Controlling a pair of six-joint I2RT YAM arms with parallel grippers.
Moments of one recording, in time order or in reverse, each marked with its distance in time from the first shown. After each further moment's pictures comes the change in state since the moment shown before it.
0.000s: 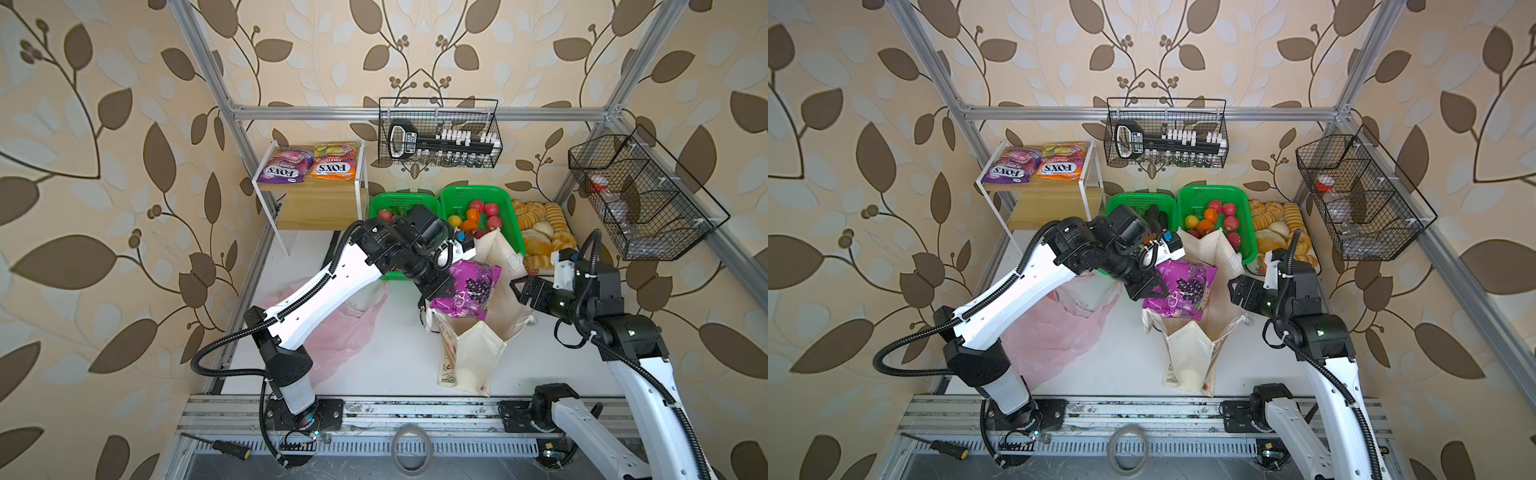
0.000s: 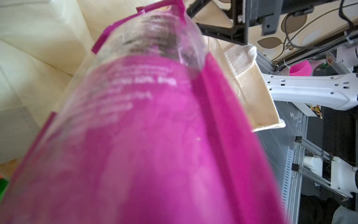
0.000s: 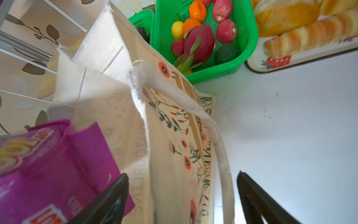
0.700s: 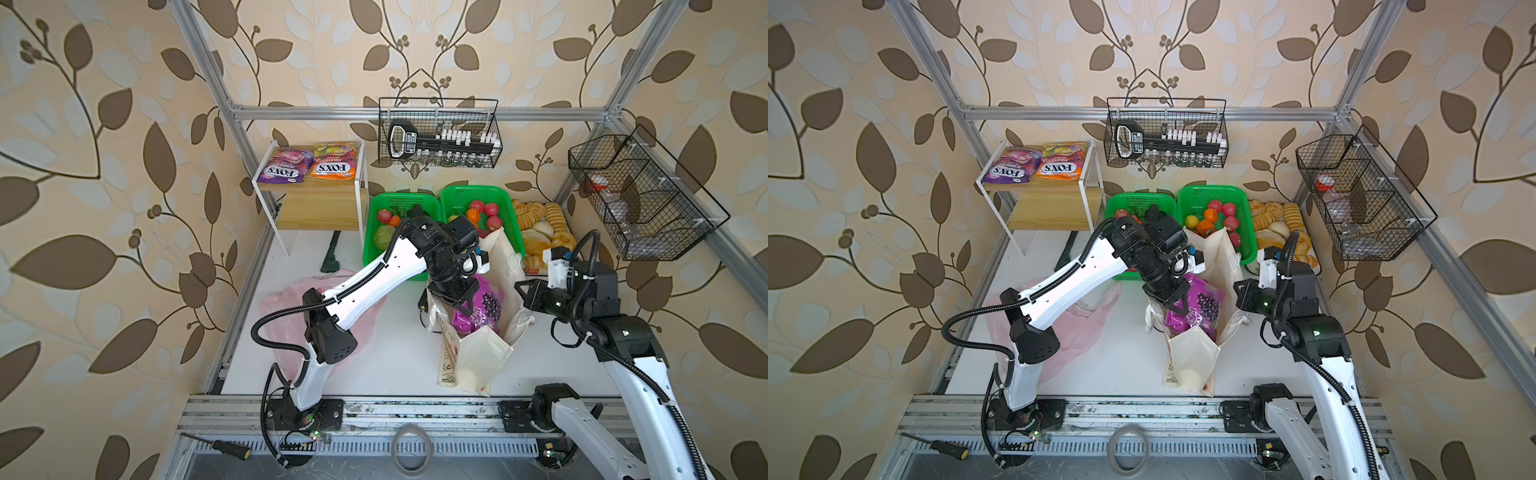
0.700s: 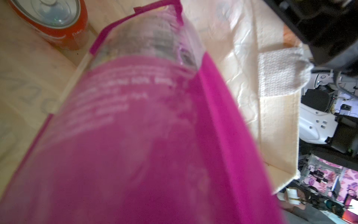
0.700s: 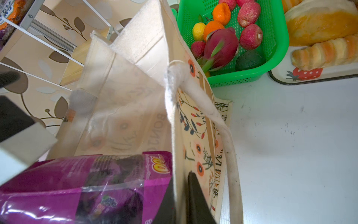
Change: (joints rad) left arm -0.042 0.308 0.241 -0.196 0.163 -0.340; right arm -0.002 -0.019 -0.055 0.088 -0.071 -0.049
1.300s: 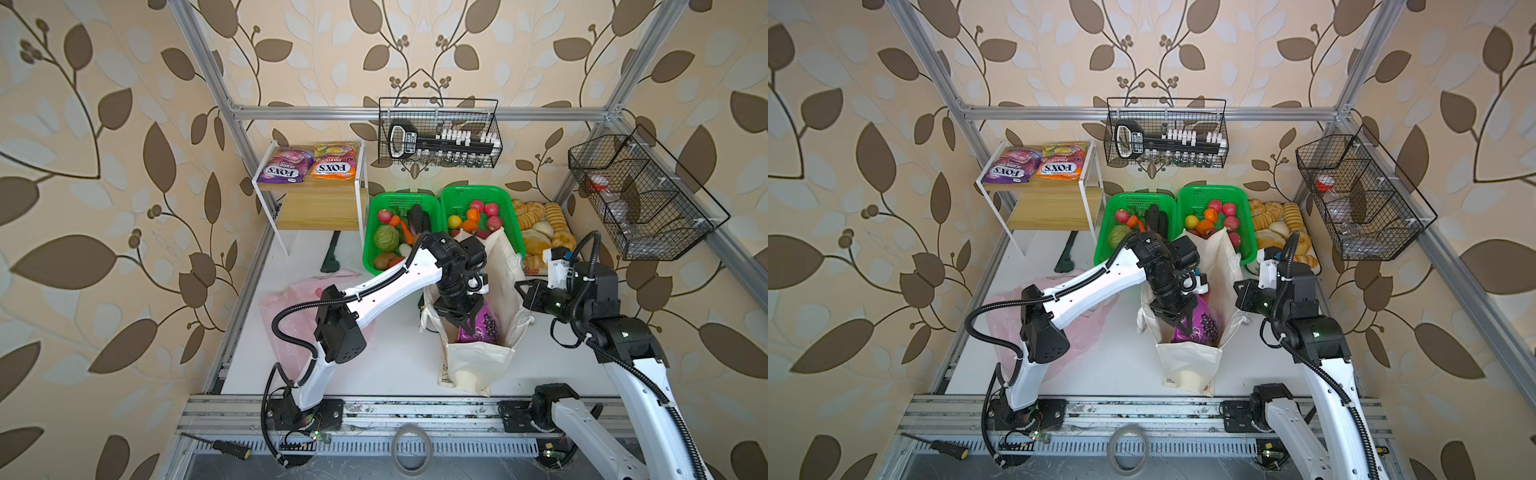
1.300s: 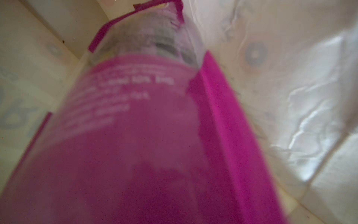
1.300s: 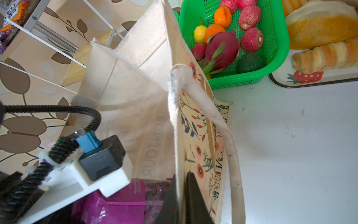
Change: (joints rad) left arm -0.042 0.078 -0.112 0.017 0.049 -0.093; right arm 0.000 -0.004 -0.013 0.021 0.000 0.000
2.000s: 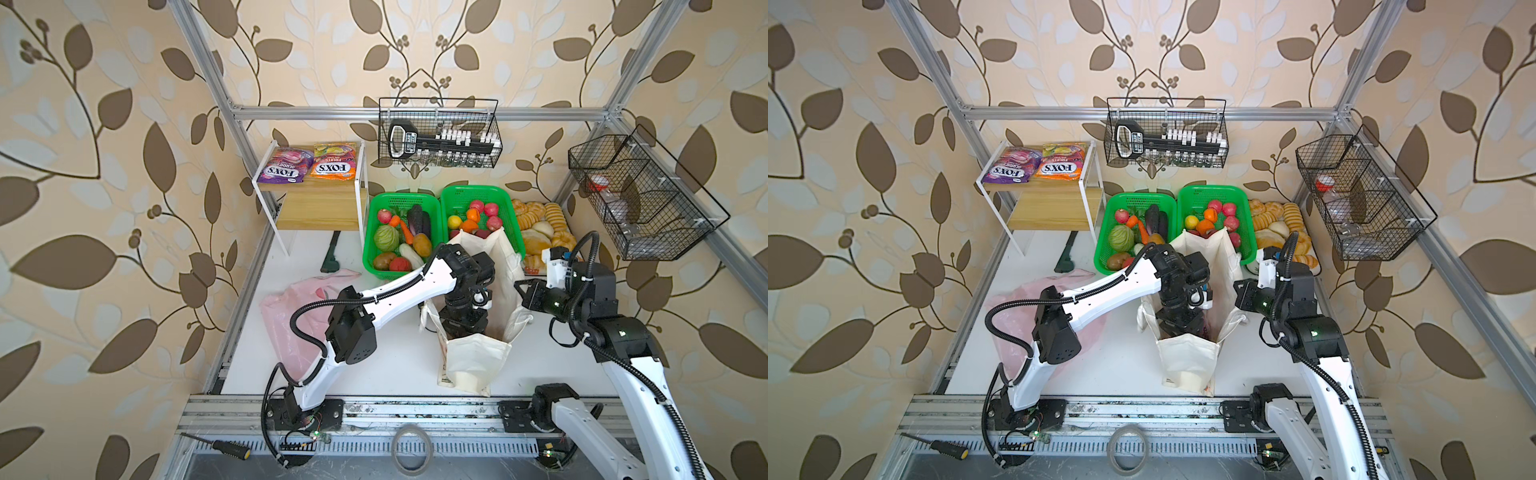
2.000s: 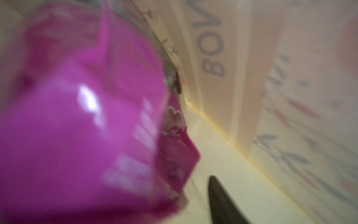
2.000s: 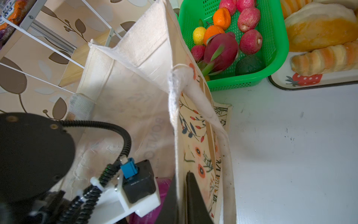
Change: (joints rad) left arm -0.053 0.066 0.042 -0.031 -0.062 0.052; right arm 0.000 0.001 -0.015 0.021 0.009 -0.011
